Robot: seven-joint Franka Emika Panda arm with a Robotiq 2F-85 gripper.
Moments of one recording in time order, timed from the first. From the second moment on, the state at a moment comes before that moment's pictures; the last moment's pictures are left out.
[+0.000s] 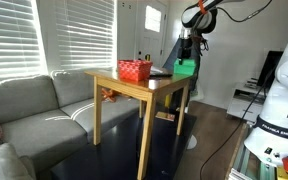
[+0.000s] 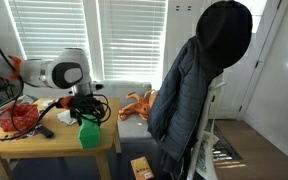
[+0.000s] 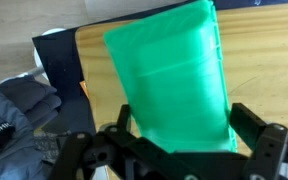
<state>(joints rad) -0.11 -0.03 -0.22 -2.05 -0.09 2.04 -0.26</state>
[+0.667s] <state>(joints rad) -0.11 0.02 -0.18 -1.97 -0.08 1.97 0.07</state>
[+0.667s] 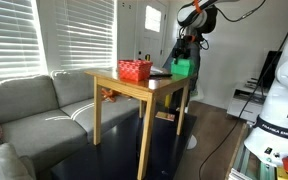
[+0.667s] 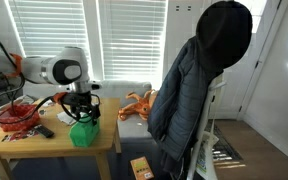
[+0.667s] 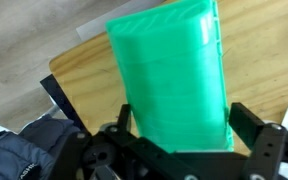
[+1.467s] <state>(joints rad) -0.11 0.07 -0.17 -1.93 -0.03 2.10 0.03</state>
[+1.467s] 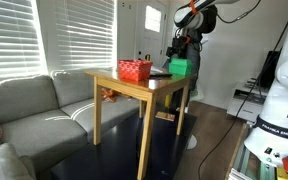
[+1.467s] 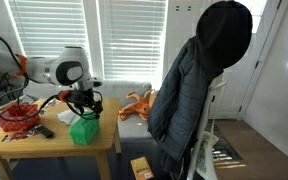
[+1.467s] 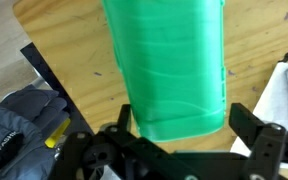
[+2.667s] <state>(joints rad) -0.10 0.02 -0.14 -1.94 -0.10 1.97 -0.03</state>
